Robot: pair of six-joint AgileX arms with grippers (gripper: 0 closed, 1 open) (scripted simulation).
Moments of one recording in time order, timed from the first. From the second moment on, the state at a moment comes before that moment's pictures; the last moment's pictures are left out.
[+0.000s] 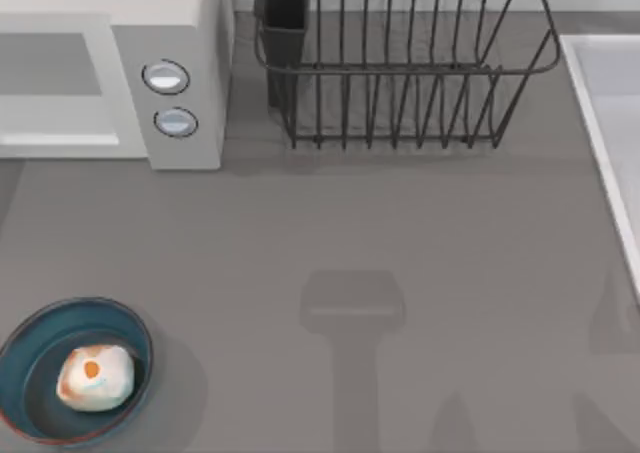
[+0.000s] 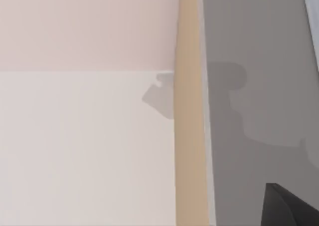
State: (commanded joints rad) left arm 1.05 1.76 1.40 -0.77 0.67 0.93; right arm 0.00 0.00 0.00 0.00 0.00 0.00
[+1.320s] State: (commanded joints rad) left arm 0.97 1.74 0.96 -0.31 0.64 0.85; right arm 0.00 0.00 0.00 0.00 0.00 0.00
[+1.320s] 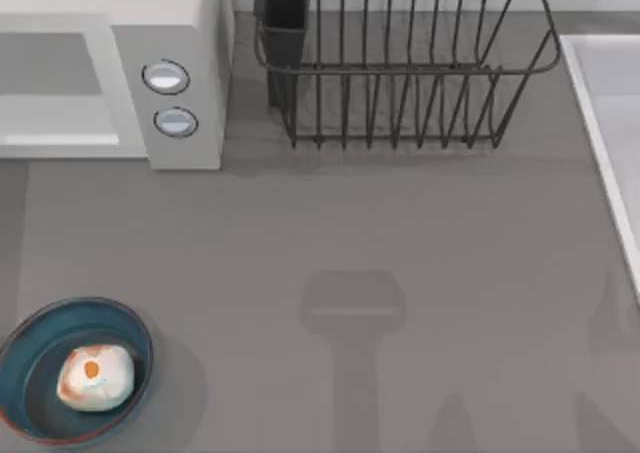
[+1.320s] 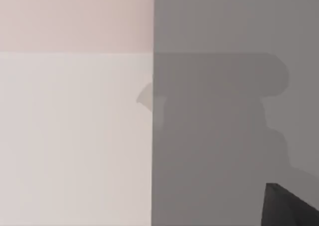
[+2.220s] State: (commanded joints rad) left arm 0.77 1.45 0.64 -0.16 0.53 0.63; right arm 0.00 0.00 0.00 0.00 0.00 0.00
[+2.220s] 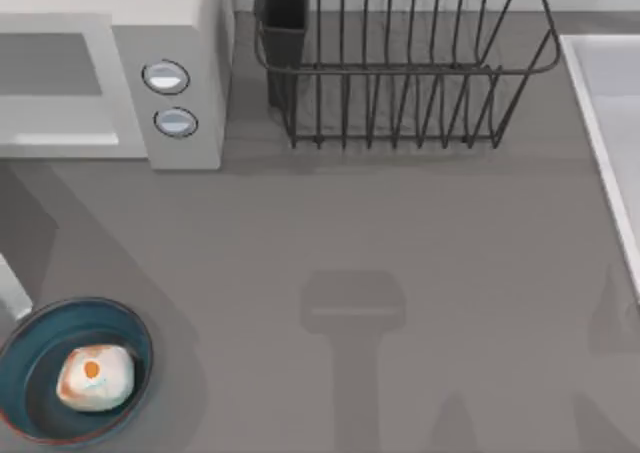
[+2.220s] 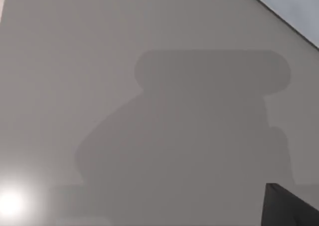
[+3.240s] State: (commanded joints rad) left arm 0.30 1.16 0.40 -0.09 0.24 0.25; right arm 0.00 0.00 0.00 0.00 0.00 0.00
